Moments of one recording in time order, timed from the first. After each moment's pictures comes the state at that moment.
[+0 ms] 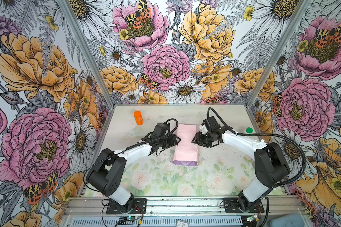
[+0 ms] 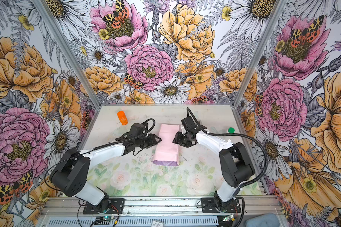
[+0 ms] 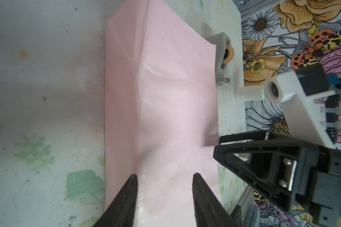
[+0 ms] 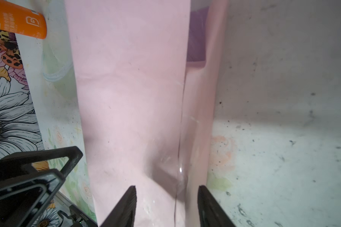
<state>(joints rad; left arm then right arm) -0.55 1.53 0.89 -0.05 0.33 -0.80 0.44 1.60 1.12 -0.58 -0.35 0.62</state>
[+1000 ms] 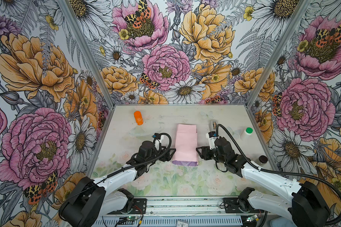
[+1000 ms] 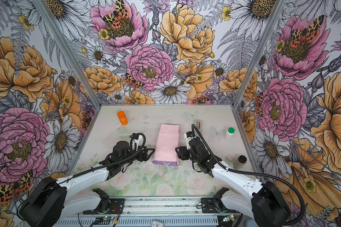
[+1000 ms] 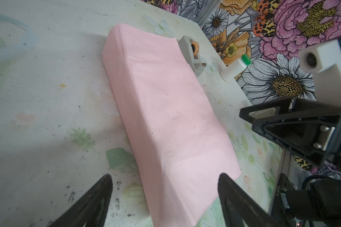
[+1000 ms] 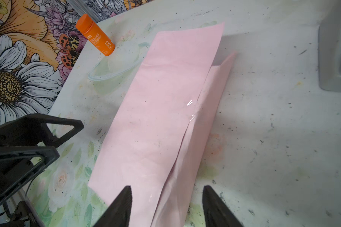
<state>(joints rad) -0.55 1.19 0.40 0.35 0.30 -0.46 0.62 1.10 0.55 -0.08 -0.11 0.50</state>
